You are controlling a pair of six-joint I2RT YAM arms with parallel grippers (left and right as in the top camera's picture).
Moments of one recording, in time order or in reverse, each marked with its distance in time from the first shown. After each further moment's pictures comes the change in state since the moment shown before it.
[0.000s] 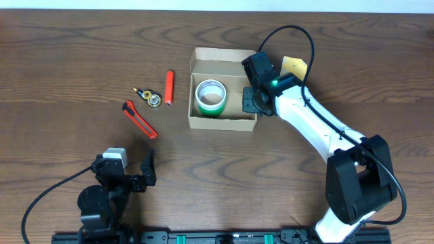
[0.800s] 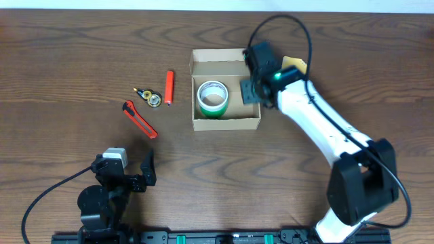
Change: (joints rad) left arm 0.000 0.000 0.000 0.000 0.000 0.000; right arm -0.019 -0.022 0.127 0.004 -0.014 -0.256
